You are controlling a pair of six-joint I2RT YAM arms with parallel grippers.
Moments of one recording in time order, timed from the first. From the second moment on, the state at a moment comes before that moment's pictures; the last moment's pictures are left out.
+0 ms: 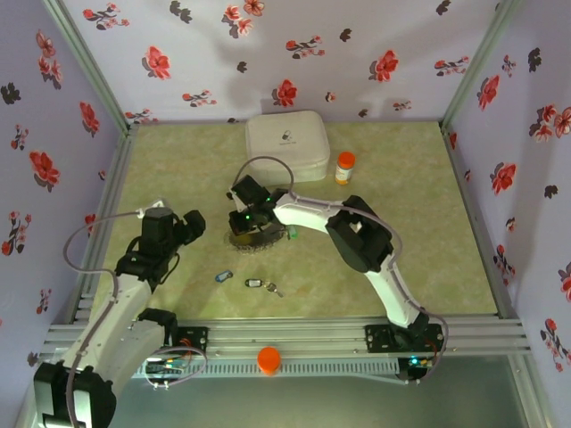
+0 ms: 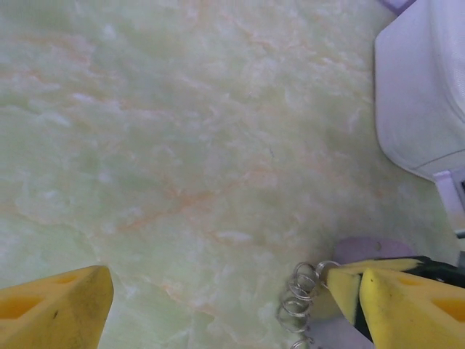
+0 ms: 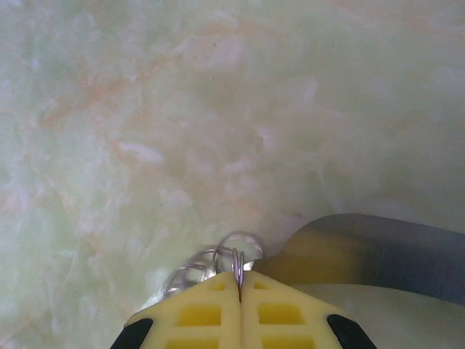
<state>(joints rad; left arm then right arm) -0.24 0.78 0.51 -0.39 -0.15 -0.62 0.92 2.21 1.65 -0.39 -0.25 0.43</state>
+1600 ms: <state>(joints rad) -0.63 1.21 0.93 -0.19 0.57 0.66 0.80 1.33 1.28 -0.82 -0.23 -0.64</state>
